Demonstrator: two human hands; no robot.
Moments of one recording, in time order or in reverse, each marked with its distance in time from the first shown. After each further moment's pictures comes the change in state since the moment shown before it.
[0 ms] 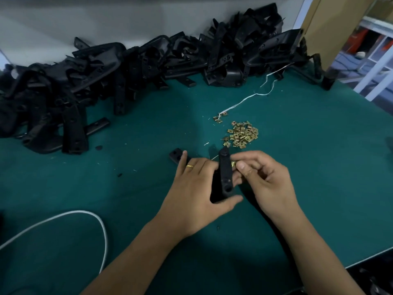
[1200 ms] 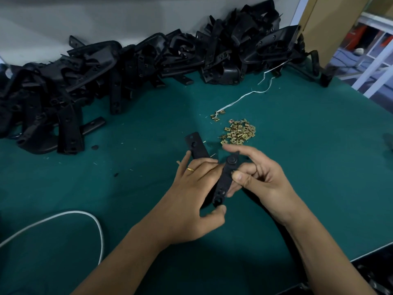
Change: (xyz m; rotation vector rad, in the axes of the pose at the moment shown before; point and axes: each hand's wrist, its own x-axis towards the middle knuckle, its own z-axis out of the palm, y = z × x) left_hand -0.011 -0.004 -0.011 -0.111 -0.105 0.223; right_hand 0.002 -0.006 -0.015 0.169 -0.299 0.108
